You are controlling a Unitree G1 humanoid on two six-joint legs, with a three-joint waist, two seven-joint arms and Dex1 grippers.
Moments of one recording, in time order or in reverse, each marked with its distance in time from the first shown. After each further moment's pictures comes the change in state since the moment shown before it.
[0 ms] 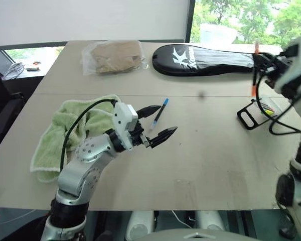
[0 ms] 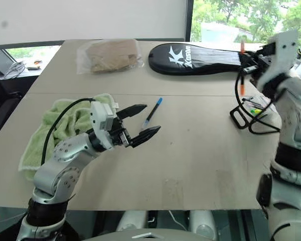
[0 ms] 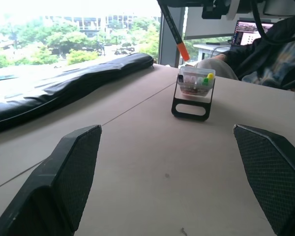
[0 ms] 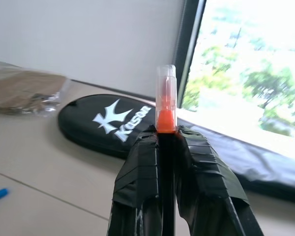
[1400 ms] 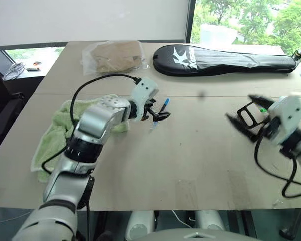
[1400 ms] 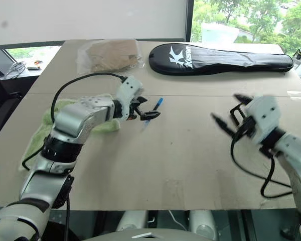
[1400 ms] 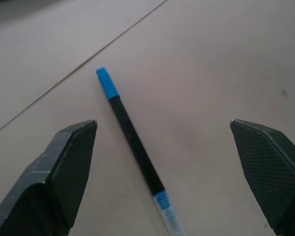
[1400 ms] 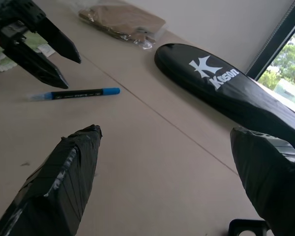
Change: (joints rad) left arm -0.636 0.037 -0.308 0.550 0.265 0.620 0.164; right arm 0.635 -0.180 0.073 -0.557 0.265 -0.038 0.029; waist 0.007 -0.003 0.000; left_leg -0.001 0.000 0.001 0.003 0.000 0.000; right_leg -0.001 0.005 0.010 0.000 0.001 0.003
